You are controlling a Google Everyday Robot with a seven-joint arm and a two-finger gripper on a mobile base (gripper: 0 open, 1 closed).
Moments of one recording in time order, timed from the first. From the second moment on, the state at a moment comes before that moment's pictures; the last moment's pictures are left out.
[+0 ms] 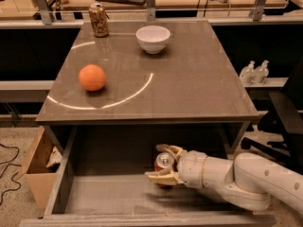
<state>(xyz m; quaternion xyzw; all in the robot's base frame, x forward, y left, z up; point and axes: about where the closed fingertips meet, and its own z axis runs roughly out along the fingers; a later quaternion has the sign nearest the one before) 0.451 -0.019 0.673 -0.46 0.67 0.30 0.50</state>
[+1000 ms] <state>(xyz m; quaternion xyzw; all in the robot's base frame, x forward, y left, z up) 0.449 -0.008 0.684 -0.46 0.65 0.32 0.51</state>
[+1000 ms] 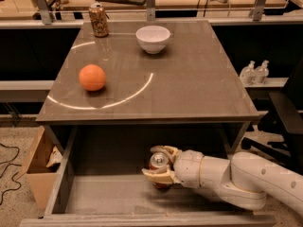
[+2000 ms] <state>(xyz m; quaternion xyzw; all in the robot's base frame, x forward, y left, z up) 0.421 -0.009 0.801 -0.46 0.64 0.30 0.54</state>
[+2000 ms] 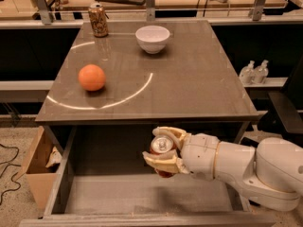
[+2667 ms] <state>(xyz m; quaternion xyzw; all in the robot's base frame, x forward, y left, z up) 0.436 -0.012 0.907 -0.48 0.65 0.22 0.55</state>
